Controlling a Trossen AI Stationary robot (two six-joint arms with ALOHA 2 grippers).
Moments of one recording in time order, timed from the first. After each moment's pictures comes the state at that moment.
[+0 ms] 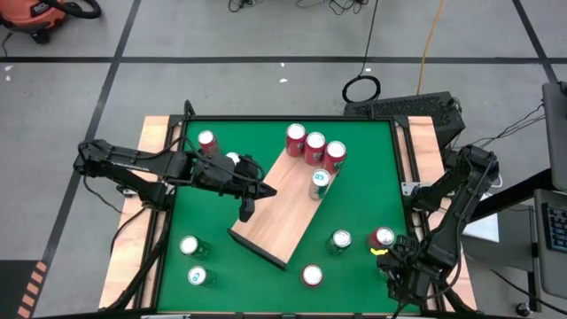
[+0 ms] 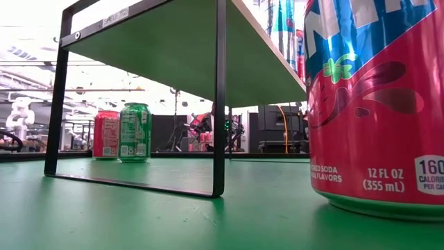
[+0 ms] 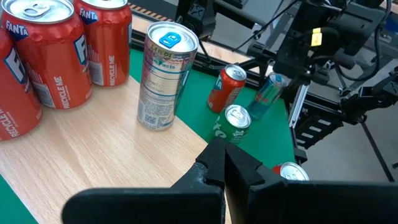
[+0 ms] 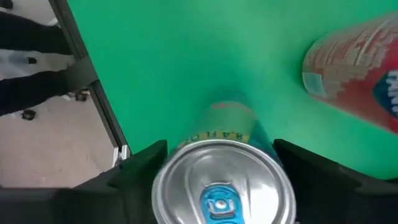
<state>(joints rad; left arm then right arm) -0.16 1.32 1.28 -0.41 -0.09 -0.41 1.05 1.43 1.12 -0.99 0.03 1.40</state>
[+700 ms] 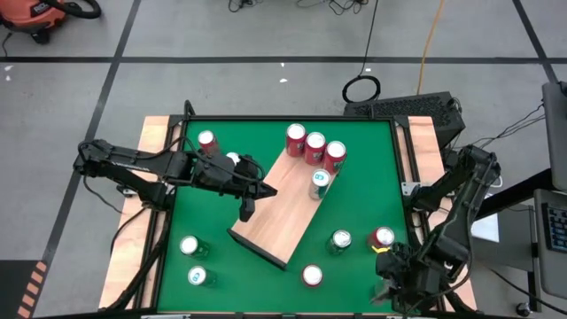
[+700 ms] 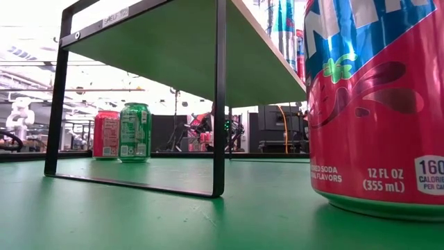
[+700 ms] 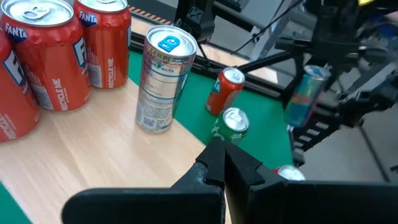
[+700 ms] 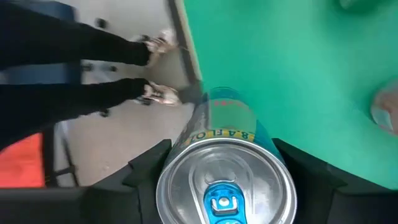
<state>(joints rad) -0.16 1.32 1.28 -0.39 -0.09 -0.43 0.99 1.43 1.40 -1.01 0.02 1.31</state>
